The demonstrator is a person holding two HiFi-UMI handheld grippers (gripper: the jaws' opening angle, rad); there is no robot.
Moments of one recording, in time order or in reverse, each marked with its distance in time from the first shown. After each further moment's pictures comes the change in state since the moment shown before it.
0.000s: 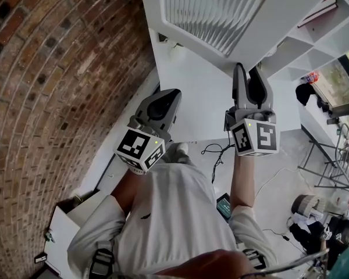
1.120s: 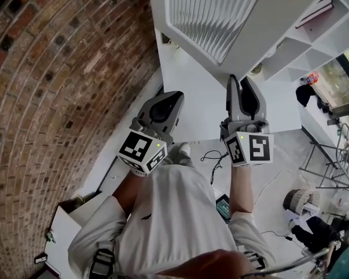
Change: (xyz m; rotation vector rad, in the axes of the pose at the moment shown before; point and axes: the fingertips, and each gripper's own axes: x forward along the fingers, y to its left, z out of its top) left arm -0.025 -0.013 0.015 0.012 -0.019 -0.013; right arm -0.032 0.043 0.004 -0.008 0.011 0.045
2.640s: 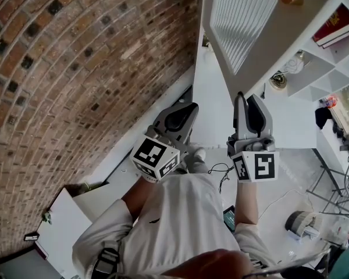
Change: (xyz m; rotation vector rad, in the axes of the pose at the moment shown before) left arm -0.084 0.010 -0.010 -0.018 0.007 0.102; right arm -0.025 0.101 0.000 0.027 -0.014 0.171
